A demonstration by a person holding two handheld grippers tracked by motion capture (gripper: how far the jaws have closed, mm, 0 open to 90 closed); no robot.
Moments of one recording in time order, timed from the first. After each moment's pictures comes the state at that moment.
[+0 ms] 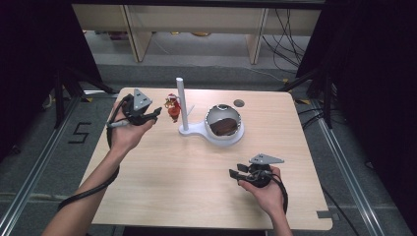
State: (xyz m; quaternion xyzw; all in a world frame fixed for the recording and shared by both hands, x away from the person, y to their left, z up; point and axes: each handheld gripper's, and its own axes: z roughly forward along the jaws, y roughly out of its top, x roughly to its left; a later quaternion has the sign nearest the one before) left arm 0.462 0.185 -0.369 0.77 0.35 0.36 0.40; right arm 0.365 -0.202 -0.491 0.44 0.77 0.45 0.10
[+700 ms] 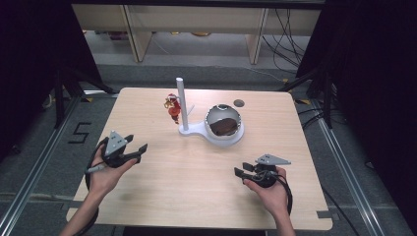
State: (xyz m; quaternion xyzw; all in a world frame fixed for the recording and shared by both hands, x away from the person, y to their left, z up) left arm 0.388 0.247 -0.473 0.73 0.40 0.30 0.46; right arm 0.363 -0.215 -0.493 0.46 0.75 0.46 0.10
